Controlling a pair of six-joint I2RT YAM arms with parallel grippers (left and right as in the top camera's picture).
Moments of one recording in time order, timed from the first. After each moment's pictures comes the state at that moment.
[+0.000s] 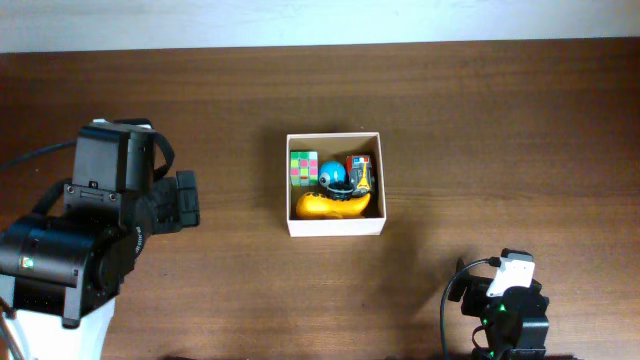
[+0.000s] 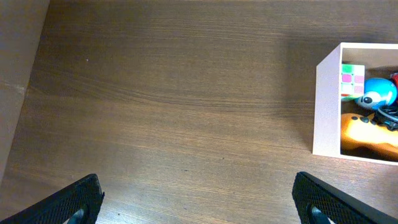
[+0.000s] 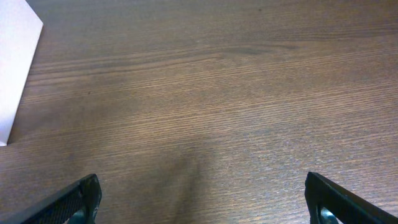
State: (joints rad) left arm -0.20 1.22 1.73 -1.50 -0.33 -0.20; right arm -0.03 0.01 0.18 -0.77 0.11 0.11
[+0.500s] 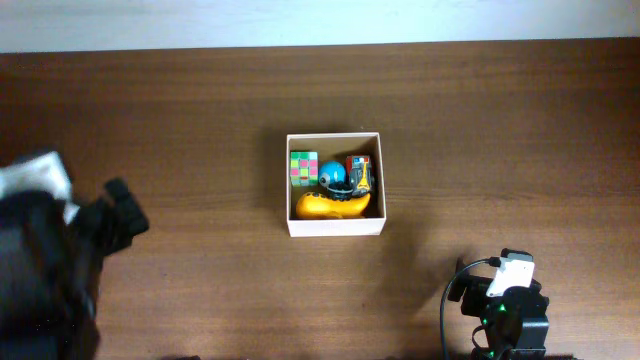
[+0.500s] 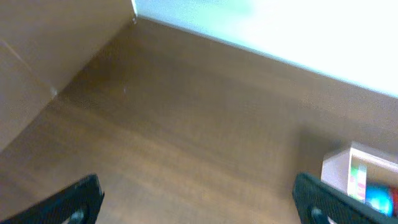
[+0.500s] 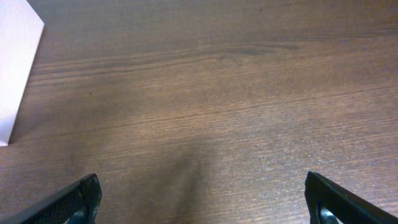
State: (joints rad) left arm 0.15 0.87 1.44 -1.15 -0.21 -0.20; right arm -0.03 0.01 0.18 -0.77 0.11 0.11
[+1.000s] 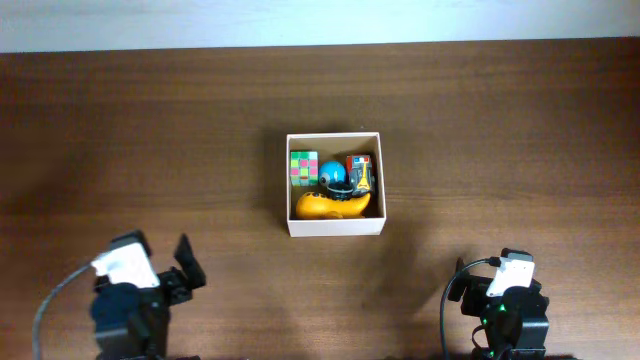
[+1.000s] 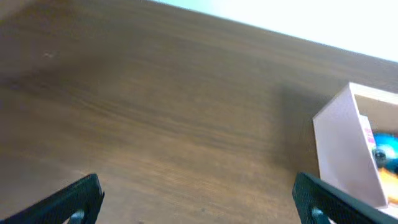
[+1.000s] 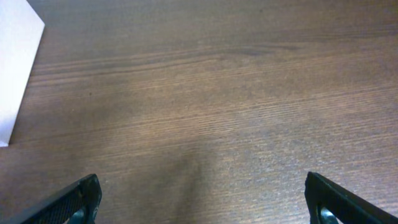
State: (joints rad) left arm 0.11 0.30 0.50 -0.69 -0.05 -0.18; right arm -0.03 0.01 0.18 -0.77 0.11 0.11
